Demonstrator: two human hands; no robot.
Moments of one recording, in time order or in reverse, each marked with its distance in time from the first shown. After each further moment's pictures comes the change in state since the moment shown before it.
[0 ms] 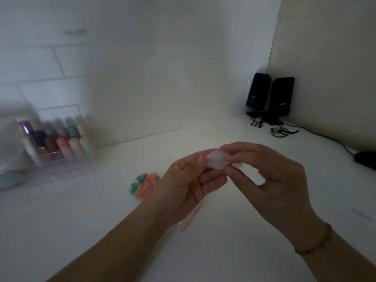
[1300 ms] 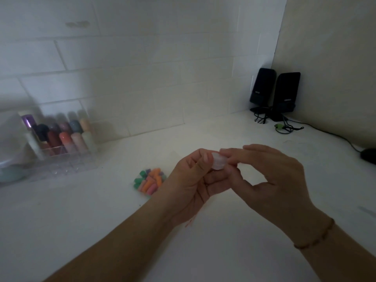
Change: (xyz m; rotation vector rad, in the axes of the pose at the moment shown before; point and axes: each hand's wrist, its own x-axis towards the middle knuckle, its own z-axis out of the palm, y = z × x) left_hand -0.001 -0.006 0.003 -0.010 0.022 0.025; right_hand -0.002 0.004 0.011 -0.214 0.002 -0.128
